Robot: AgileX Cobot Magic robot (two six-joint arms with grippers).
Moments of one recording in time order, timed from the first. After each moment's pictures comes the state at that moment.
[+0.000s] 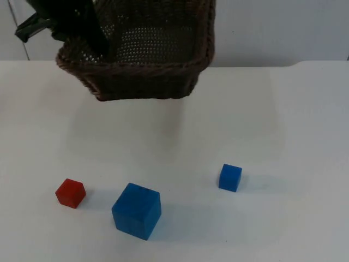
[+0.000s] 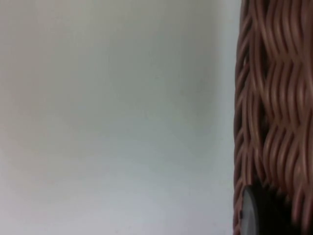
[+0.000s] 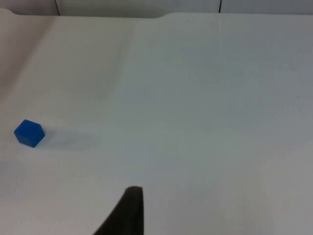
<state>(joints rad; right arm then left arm) 0.04 0.00 -0.52 0.01 1.09 -0.03 -0.08 2.08 -1.76 -0.55 1.13 0.13</state>
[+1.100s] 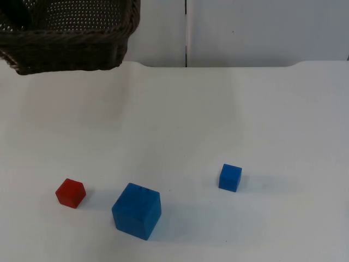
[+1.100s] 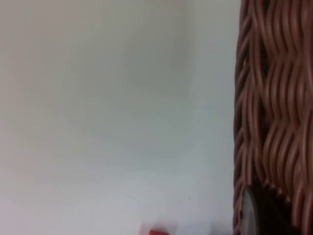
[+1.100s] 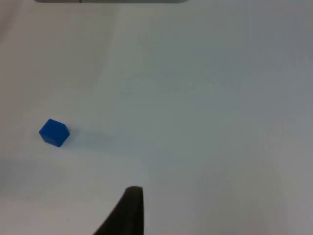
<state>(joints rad) 0.04 0.27 -0.55 0.10 0.96 -0.06 0.13 1.94 -1.74 -0.51 1.22 0.16</state>
